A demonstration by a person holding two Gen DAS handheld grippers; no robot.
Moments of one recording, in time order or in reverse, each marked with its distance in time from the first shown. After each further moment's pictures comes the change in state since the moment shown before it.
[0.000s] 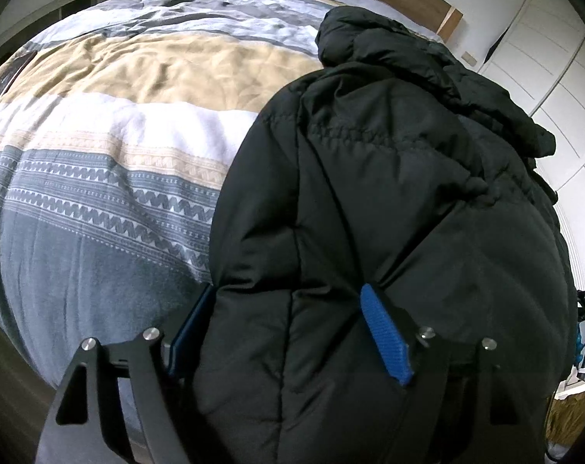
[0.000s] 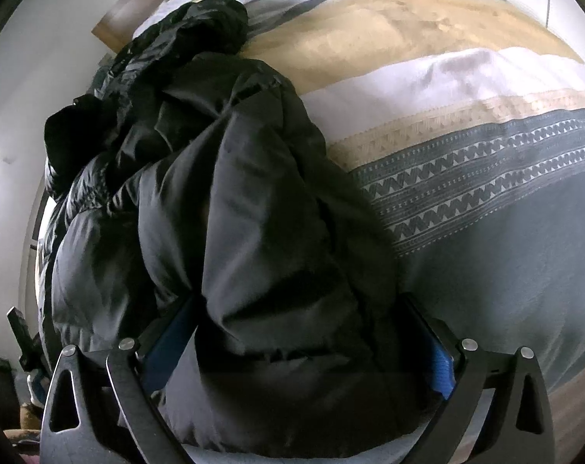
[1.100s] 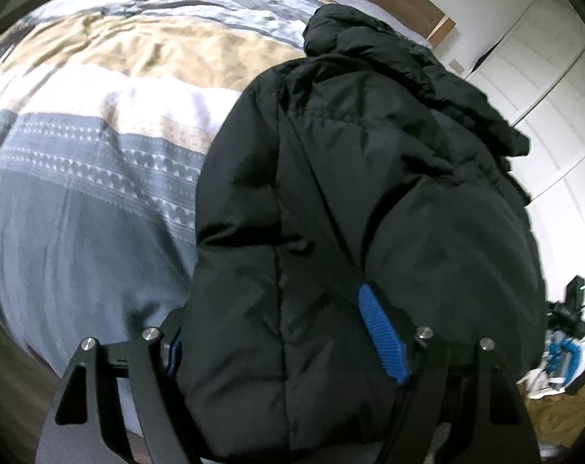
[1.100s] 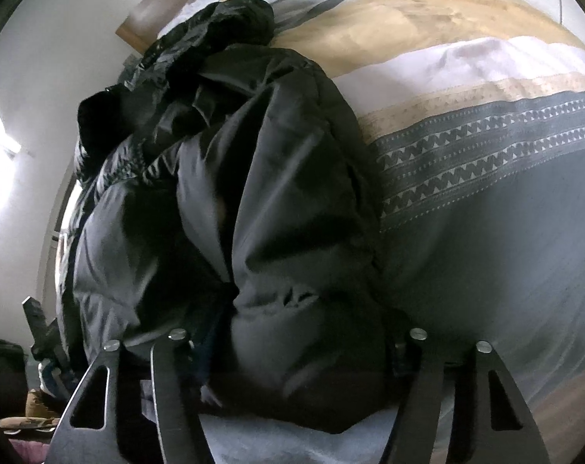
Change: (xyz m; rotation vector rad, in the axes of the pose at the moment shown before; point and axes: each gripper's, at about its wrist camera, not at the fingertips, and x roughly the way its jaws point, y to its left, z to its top) left arm -0.013 -0.002 -0.017 -0.063 0.027 -0.128; right arm -0.010 -0.002 -0.030 -0.029 -0.022 0.116
